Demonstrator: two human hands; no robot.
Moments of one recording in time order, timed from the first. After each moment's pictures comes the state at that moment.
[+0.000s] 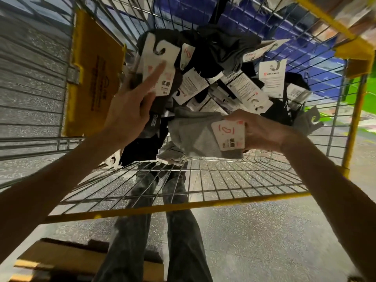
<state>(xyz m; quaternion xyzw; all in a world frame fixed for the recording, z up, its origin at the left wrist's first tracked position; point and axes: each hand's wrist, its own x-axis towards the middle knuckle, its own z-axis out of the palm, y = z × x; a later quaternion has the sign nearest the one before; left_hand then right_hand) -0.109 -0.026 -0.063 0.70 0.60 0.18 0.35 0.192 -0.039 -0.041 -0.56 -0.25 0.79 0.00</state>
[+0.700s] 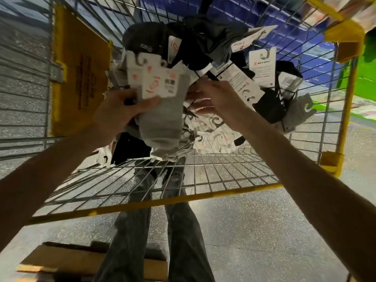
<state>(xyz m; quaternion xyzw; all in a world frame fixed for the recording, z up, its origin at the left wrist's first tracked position) -0.106 -0.028 -0.066 0.38 0.61 0.19 0.67 0.134 -0.013 -0.058 -0.65 -0.33 0.66 0.18</state>
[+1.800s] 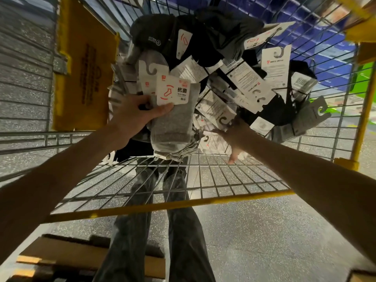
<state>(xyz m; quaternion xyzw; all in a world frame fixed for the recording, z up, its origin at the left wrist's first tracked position) -0.093 -0.039 -0.089 0.35 0.65 0.16 0.66 0.207 -0.084 -0.200 -0.74 -0.53 0.41 -0.08</state>
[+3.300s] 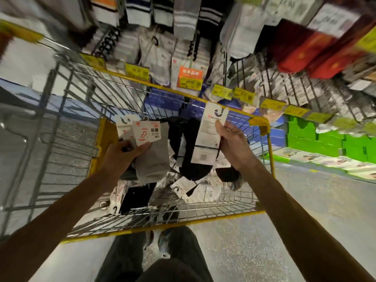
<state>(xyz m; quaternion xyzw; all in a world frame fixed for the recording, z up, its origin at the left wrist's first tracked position) -0.092 -0.011 0.070 0.38 0.67 0.29 0.57 0.198 -0.009 0.090 -0.53 -0.23 0.65 0.50</state>
